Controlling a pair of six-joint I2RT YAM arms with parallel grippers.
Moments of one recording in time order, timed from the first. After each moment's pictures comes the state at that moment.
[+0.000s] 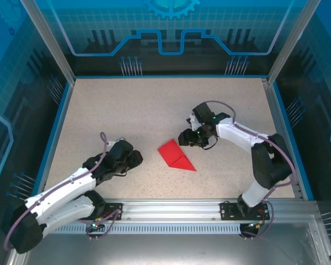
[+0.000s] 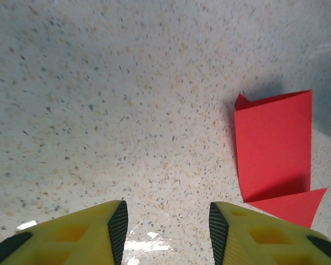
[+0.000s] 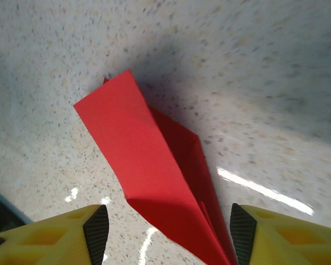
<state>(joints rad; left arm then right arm) -0.65 0.92 0.53 -0.54 -0.11 -1.07 0.48 1.68 1.11 -0.67 -0.45 0.43</state>
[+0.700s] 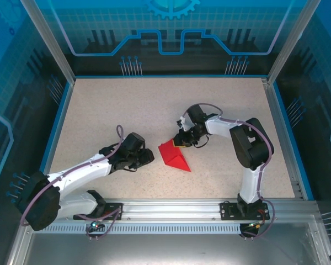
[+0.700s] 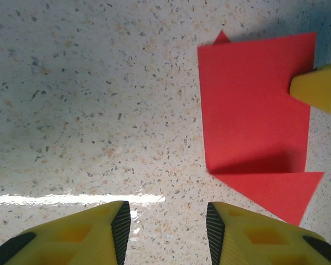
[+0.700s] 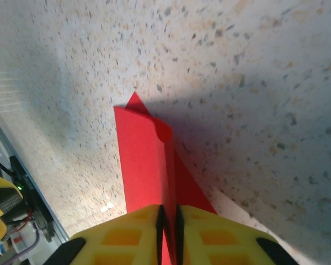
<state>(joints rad) -0.65 1.19 0.63 -0.44 0.07 -1.05 0.45 1.94 1.16 -0.45 -0.69 0.37</state>
